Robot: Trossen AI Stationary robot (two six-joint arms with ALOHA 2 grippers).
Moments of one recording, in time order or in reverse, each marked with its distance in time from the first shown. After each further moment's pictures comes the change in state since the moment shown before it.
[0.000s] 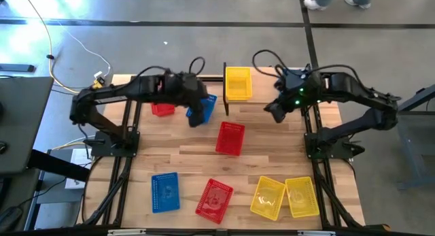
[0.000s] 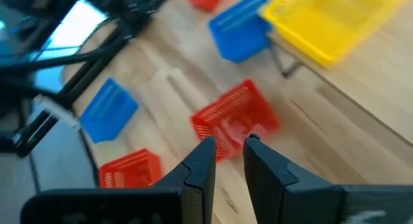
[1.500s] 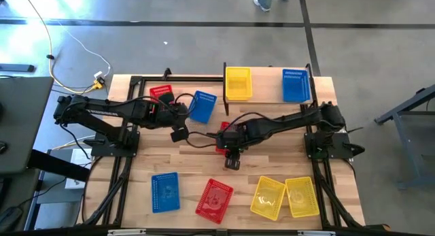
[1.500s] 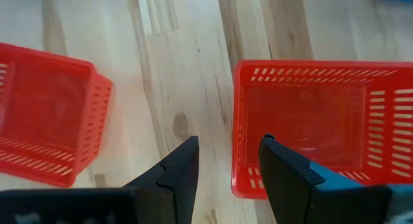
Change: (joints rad) left arm -0.174 -0.199 -0.436 -0.098 -0.372 -0.196; right arm 0.260 0.664 0.000 0.248 0.023 -0.327
